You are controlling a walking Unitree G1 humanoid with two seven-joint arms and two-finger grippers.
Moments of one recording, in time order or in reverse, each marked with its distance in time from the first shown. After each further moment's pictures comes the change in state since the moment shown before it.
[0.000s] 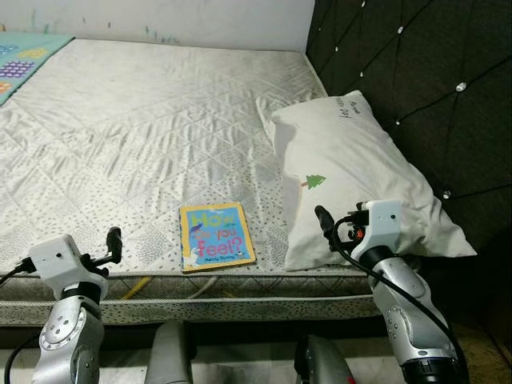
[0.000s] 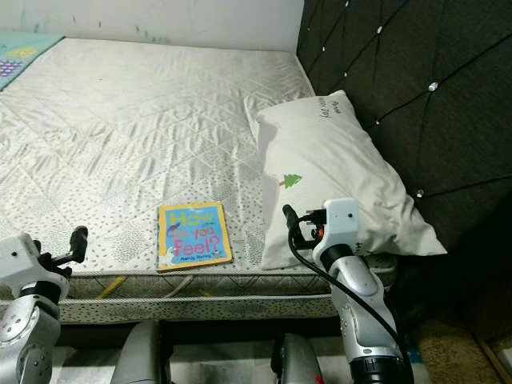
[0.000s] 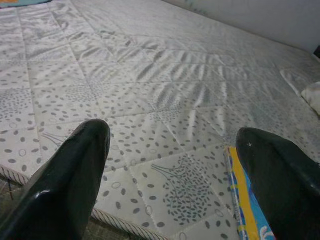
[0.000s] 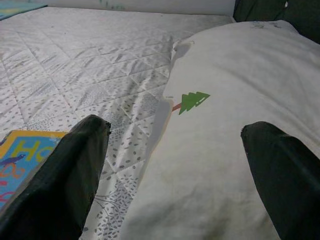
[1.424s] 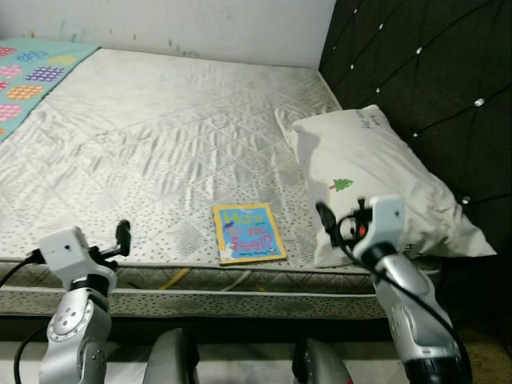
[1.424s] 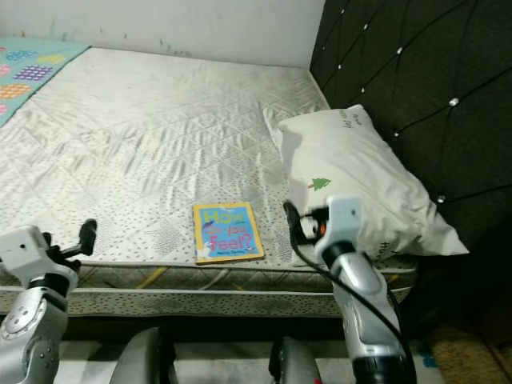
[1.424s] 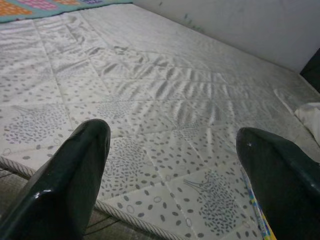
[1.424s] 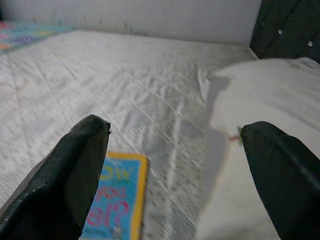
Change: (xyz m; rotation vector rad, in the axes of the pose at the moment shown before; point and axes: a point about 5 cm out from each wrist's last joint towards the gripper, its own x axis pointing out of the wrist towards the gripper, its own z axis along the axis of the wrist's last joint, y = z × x) left arm 0.004 -0.014 0.004 -0.029 -0.008 -0.047; right arm 0.003 0.003 0.018 0.003 -0.068 0.033
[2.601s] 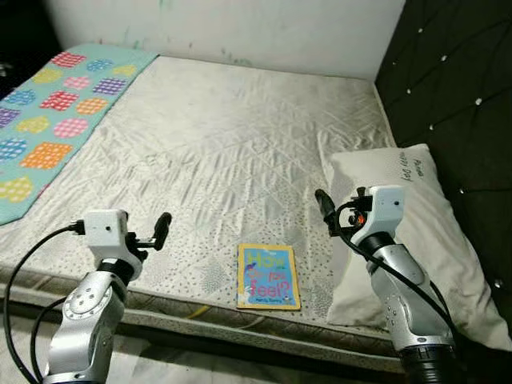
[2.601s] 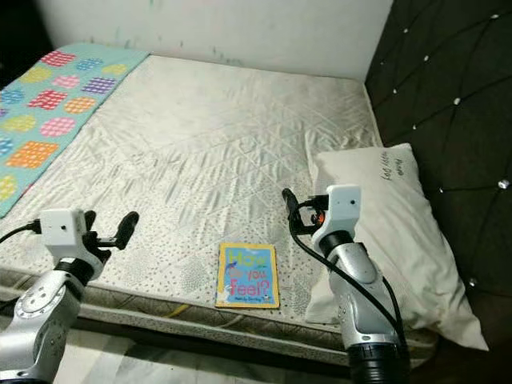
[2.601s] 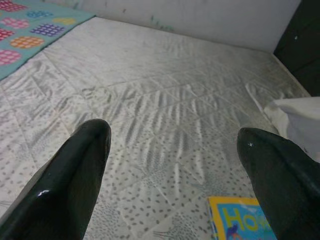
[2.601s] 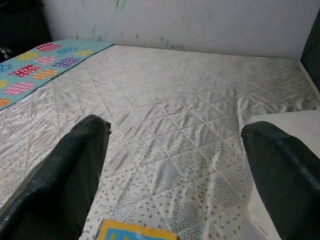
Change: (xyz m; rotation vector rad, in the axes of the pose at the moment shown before) left arm 0.007 -0.039 0.005 0.126 0.054 -0.312; right arm 0.006 0.000 0.000 0.023 -0.012 -0.033
